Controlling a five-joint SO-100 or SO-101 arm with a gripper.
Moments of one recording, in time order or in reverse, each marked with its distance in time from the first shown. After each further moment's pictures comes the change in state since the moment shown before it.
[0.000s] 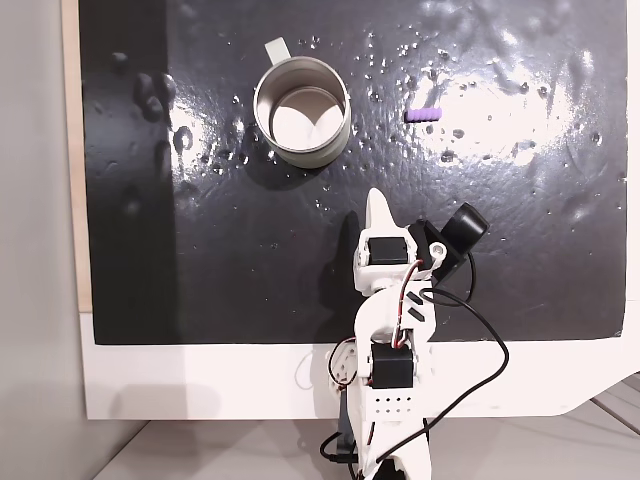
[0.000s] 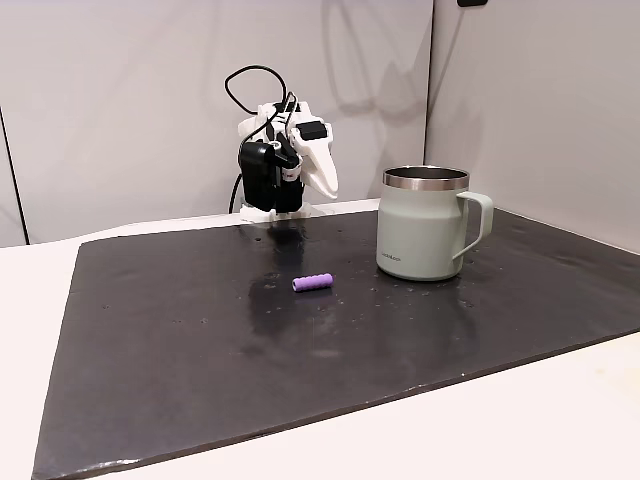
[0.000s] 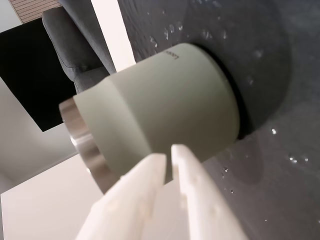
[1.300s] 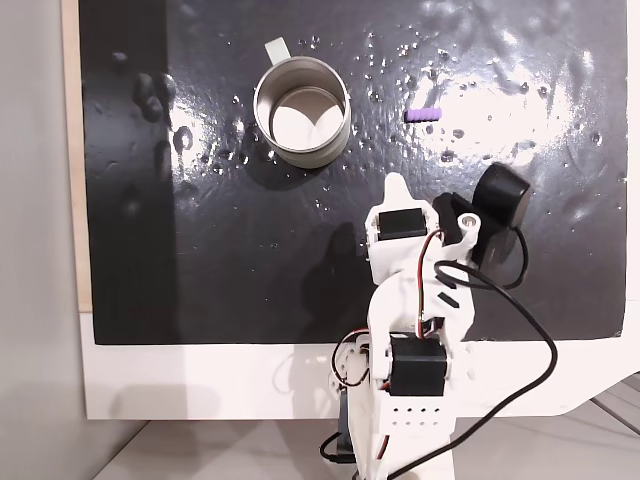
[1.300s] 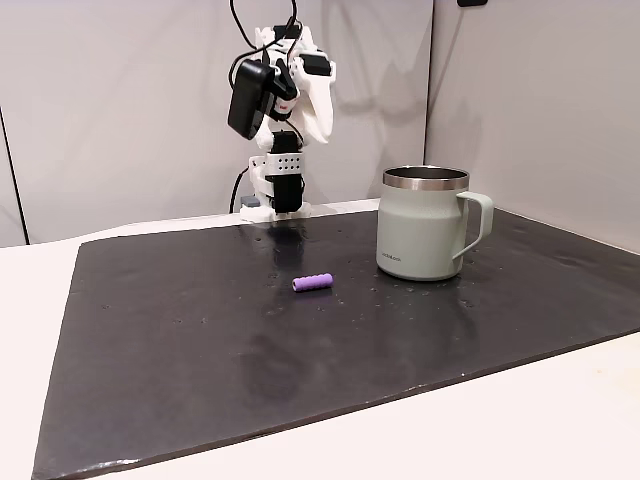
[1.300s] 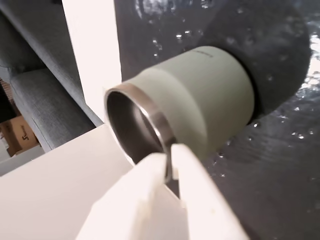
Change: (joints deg) arm 1.4 -44.0 -53.8 20.0 -13.6
